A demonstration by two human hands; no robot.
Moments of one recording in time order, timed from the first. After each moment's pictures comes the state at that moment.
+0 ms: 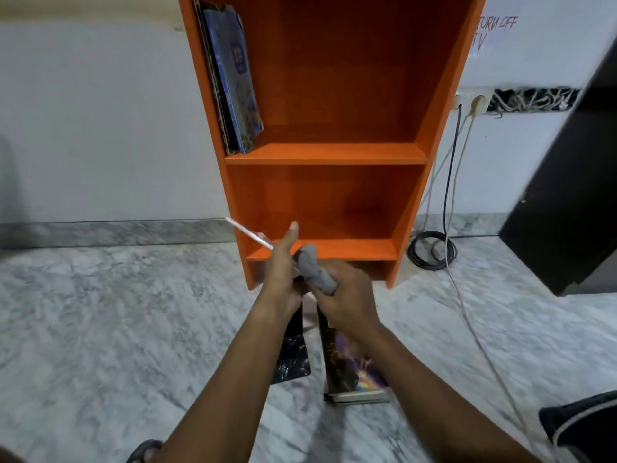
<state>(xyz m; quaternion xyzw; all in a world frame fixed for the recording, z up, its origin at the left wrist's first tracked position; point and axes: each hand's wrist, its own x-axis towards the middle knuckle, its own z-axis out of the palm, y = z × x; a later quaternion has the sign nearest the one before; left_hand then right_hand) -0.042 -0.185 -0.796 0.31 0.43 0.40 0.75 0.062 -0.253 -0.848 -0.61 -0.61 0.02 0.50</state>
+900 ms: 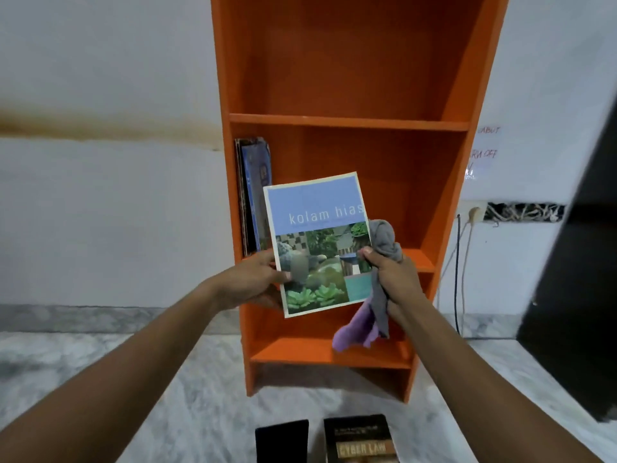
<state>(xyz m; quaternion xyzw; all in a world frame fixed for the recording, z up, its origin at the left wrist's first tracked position) -0.096 -0.077 -0.646 0.73 0.37 0.23 0.53 0.153 -0.133 -0.689 -0.54 -0.33 0.30 0.72</state>
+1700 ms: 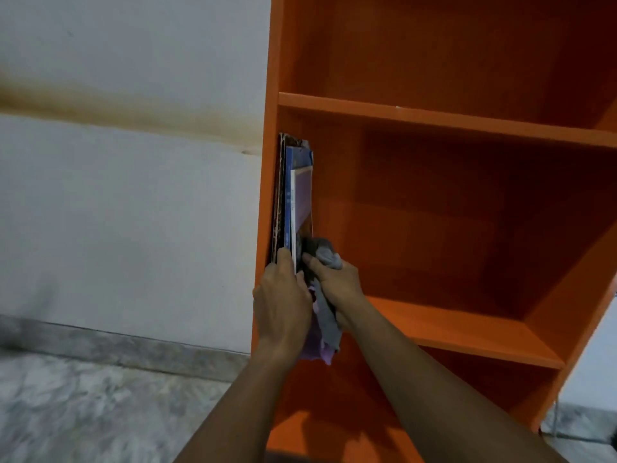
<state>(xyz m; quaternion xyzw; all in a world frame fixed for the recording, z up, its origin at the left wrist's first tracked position) -0.035 0.087 -0.713 0.66 0.52 0.54 0.07 0.075 0.125 -0.709 -0.53 -0.42 0.37 0.64</state>
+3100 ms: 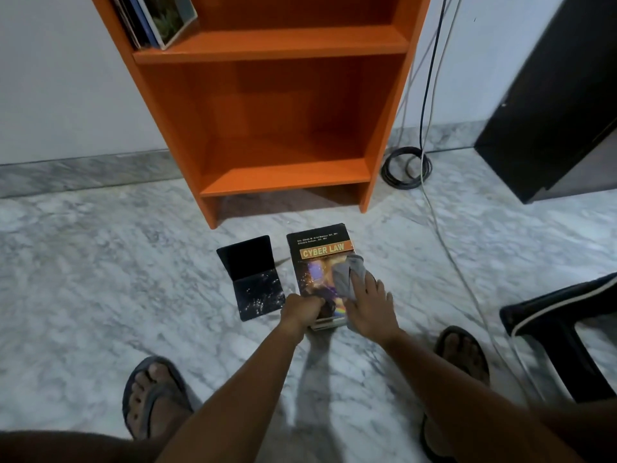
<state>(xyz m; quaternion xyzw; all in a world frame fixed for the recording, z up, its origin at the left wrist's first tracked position) -0.009 -0.247 -1.024 0.50 0.62 0.09 0.60 0.140 -0.339 -1.078 -0.86 -0.49 0.13 0.05</state>
